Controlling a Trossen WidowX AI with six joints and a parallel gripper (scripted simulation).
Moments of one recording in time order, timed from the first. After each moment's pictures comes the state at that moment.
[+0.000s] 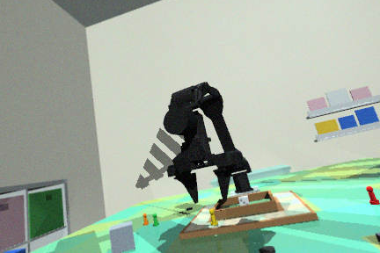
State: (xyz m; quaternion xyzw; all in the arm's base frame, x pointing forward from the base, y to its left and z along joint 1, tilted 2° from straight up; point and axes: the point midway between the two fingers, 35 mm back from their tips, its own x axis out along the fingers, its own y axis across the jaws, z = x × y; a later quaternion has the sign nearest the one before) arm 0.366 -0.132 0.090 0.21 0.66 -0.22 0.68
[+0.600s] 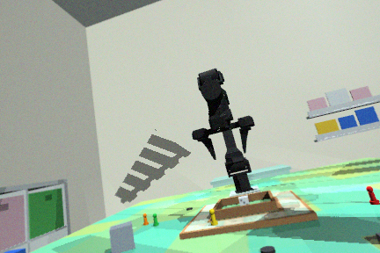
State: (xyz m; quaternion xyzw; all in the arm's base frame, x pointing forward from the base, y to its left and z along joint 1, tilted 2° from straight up) arm 0.235 -0.044 0.172 0.10 0.69 -0.12 0.70
